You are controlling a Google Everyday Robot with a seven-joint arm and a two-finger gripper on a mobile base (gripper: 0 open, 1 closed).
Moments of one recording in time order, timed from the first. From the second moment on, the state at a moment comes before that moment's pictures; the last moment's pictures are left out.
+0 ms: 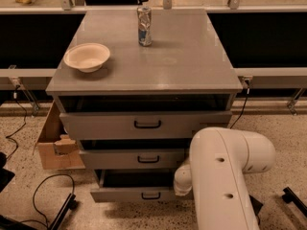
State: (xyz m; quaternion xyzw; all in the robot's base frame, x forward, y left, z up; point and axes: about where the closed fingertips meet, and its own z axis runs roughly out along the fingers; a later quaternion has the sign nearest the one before) arm 0.566 -0.128 0.187 -0.68 0.73 0.00 0.07
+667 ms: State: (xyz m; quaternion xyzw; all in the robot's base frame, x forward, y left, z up) arm 0.566 -0.128 0.191 -0.68 0.73 0.00 0.07
